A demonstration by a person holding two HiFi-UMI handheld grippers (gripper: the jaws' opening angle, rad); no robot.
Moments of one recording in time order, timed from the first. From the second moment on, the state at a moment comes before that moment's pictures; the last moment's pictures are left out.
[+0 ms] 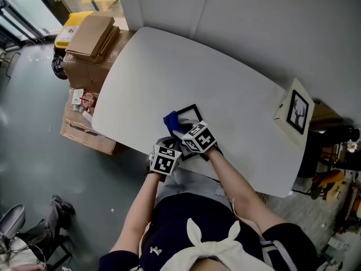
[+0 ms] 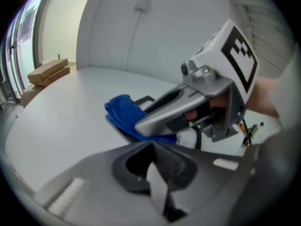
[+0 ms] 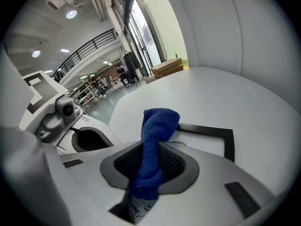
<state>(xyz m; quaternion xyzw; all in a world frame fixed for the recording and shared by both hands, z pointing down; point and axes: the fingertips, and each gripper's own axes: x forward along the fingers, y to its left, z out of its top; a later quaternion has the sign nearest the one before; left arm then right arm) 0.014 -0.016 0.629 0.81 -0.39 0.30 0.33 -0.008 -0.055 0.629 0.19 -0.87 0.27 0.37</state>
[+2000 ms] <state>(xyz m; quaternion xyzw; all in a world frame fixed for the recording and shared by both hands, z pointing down) 0.013 -0.018 0.628 0.81 -0.38 0.29 0.32 0.051 -0.091 0.629 0.29 -0.84 0.25 0.39</state>
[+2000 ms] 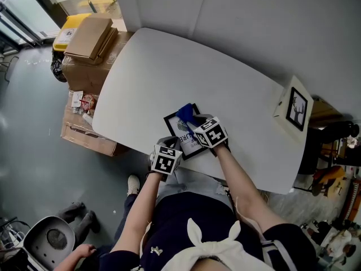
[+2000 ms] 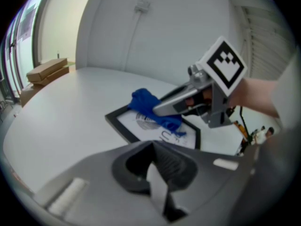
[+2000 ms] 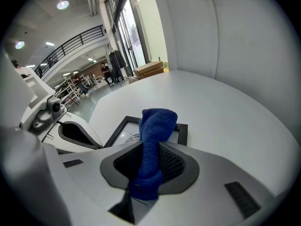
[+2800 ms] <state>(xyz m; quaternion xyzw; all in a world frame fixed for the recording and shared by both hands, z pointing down) 0.014 -0.017 0.628 0.81 -0.38 0.30 0.33 0.070 -0.097 0.627 0.29 -0.83 0.26 0.39</state>
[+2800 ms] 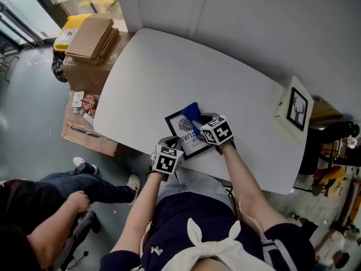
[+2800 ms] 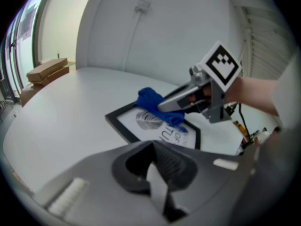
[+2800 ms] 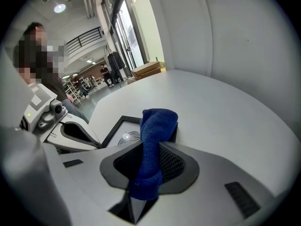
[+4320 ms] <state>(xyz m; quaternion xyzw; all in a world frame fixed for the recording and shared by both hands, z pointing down) 0.013 -0.016 0.628 0.80 -0.40 0.29 0.33 0.079 -0.078 0.629 0.28 -0.83 0.29 0.37</state>
